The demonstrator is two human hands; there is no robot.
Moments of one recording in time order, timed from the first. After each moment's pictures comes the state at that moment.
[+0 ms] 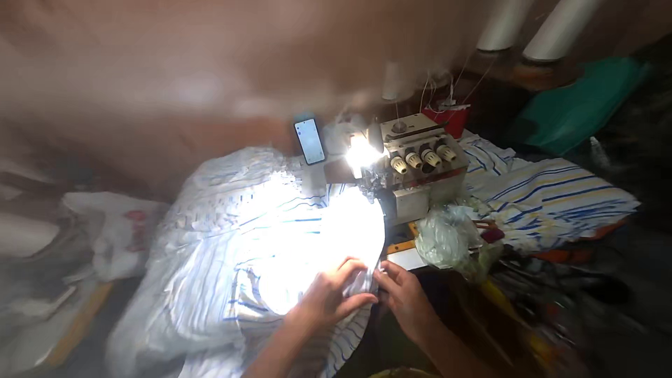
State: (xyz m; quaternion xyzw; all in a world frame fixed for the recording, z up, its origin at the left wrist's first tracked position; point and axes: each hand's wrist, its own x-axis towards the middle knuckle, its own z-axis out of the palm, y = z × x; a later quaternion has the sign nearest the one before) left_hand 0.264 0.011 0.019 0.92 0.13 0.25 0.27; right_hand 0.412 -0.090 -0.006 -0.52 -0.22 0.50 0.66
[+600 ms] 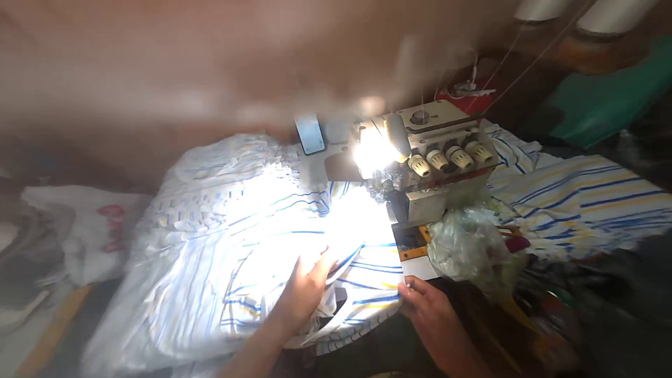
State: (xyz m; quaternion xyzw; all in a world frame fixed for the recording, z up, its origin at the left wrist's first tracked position) left_hand 0.280 0.025 0.081 0.67 0.42 0.25 0.55; right_hand 0.430 -0.097 -0.021 -0.51 -0.20 0.48 0.68
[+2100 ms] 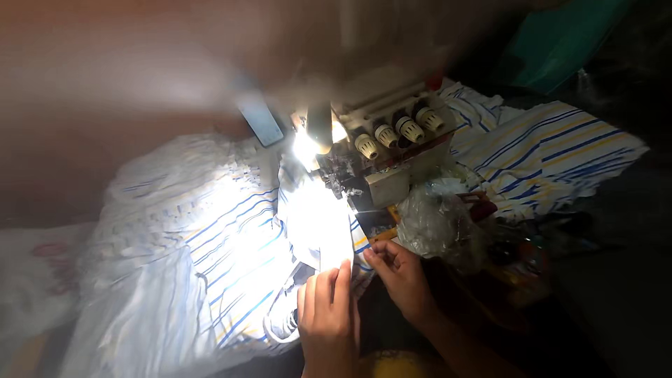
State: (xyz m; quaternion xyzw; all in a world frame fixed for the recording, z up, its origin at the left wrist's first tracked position) left_hand 0.324 -0.033 0.007 0.88 0.33 0.34 -0.05; right_hand 0.448 -0.072 -0.030 -0.61 -0.29 0.30 0.68
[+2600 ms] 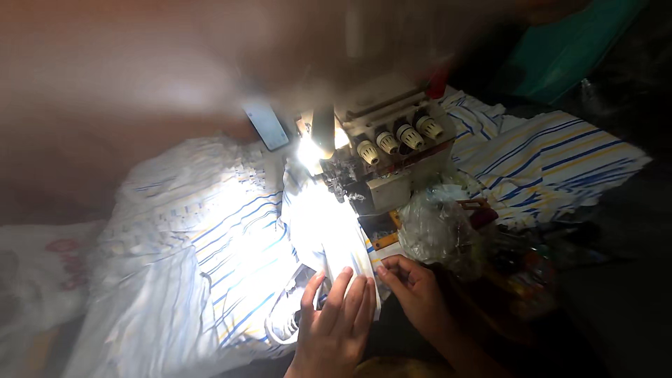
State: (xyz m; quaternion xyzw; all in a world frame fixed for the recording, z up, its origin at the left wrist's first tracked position) left_hand 0.309 -0.020 0.017 0.93 0.13 0.28 -0.17; right_hand 0.456 -0.097 -0.036 -0.62 -0.33 0.29 0.65
